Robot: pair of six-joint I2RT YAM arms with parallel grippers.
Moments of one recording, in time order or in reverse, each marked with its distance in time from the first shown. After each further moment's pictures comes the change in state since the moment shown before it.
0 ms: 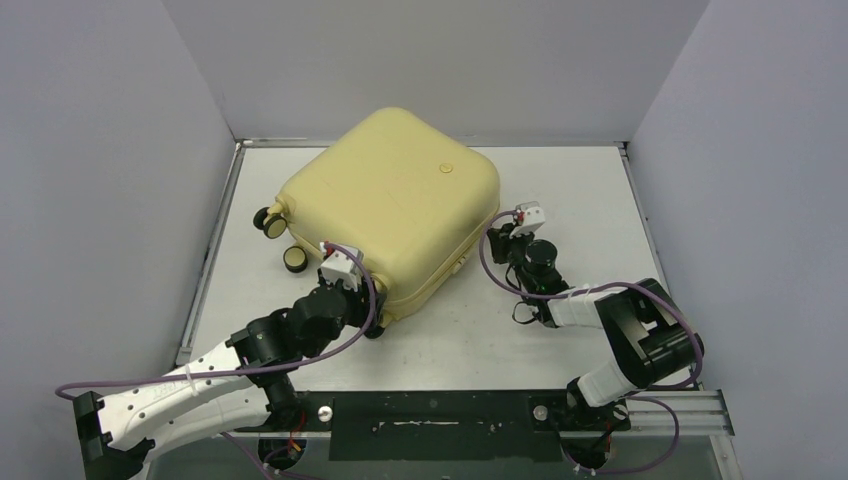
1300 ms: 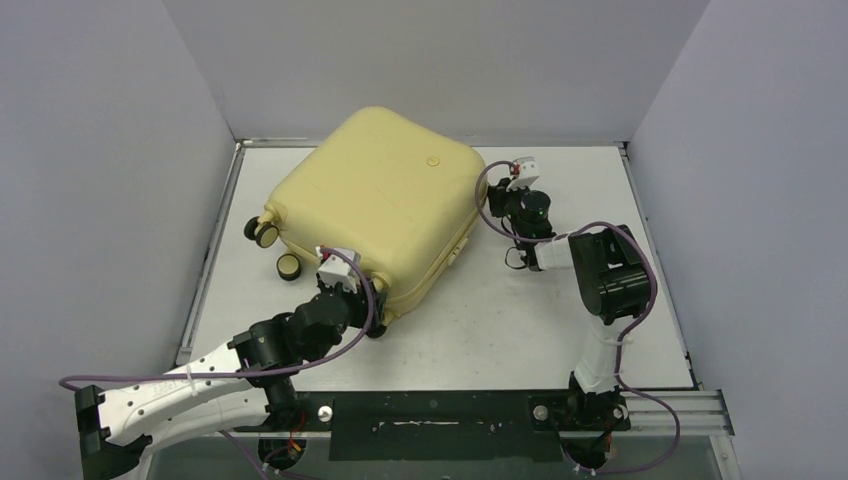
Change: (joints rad) left arm -0.060 -0.008 -0.021 0.038 -0.087 -0.050; right arm -0.149 0.412 0.454 -0.002 -0.113 -0.012
